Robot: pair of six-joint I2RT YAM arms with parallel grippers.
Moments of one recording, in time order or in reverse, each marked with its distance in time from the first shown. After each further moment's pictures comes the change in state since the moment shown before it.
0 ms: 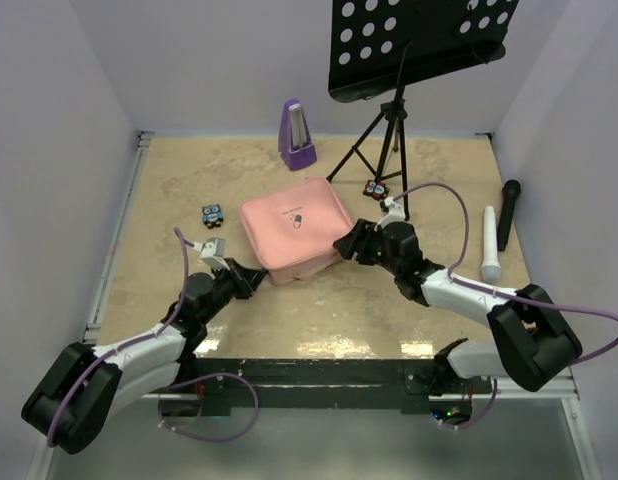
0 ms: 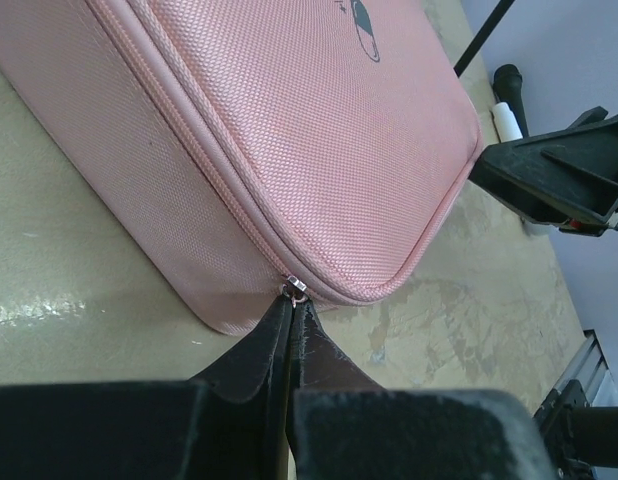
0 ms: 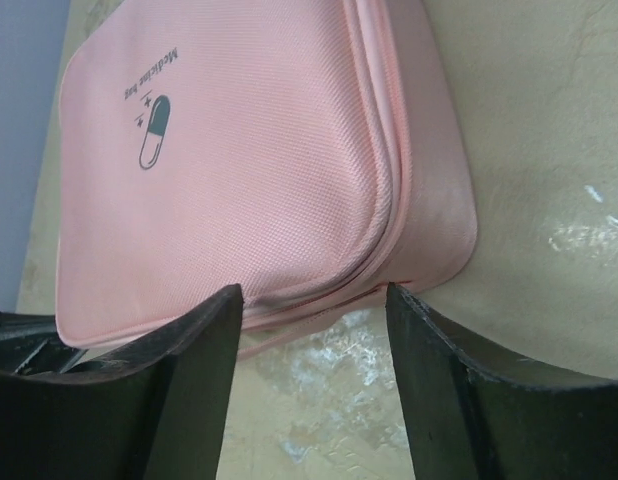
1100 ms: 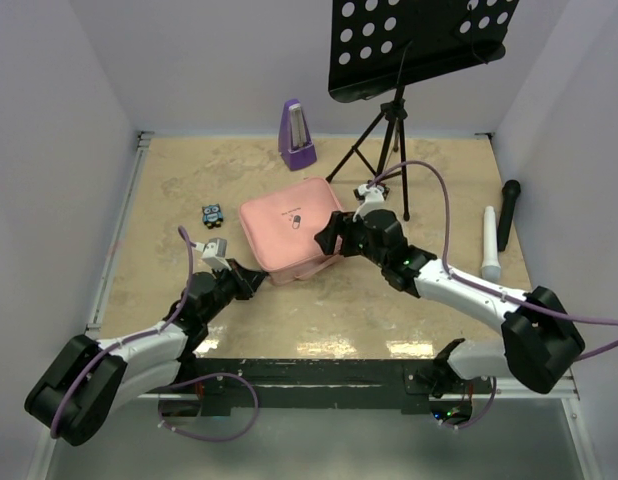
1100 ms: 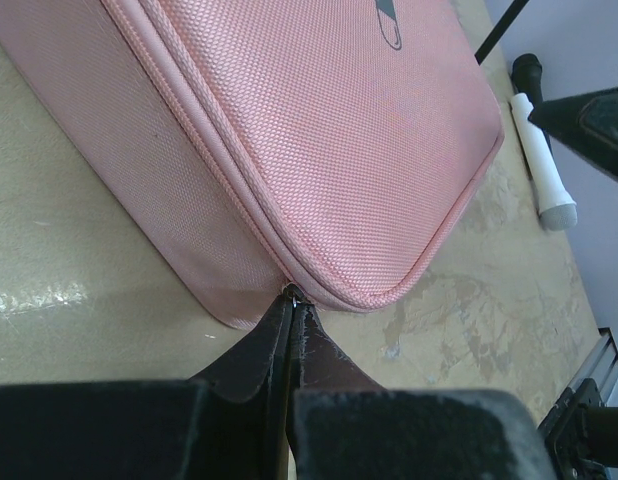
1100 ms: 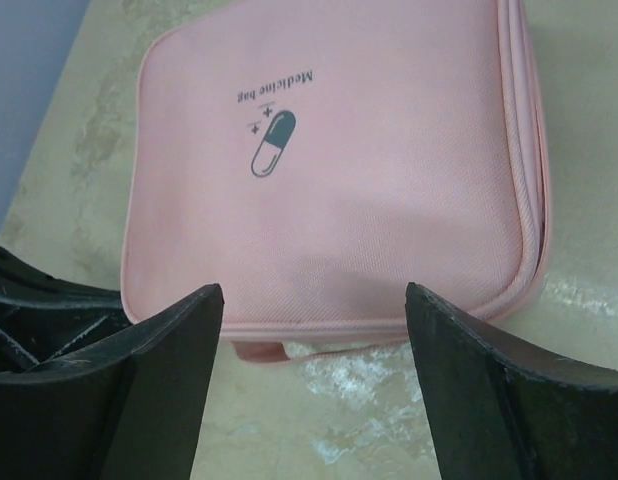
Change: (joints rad) left arm 0.000 0.042 0.000 0.010 -0.009 0.011; right arm 0.137 -0.016 0.226 -0.216 0.093 -0.180
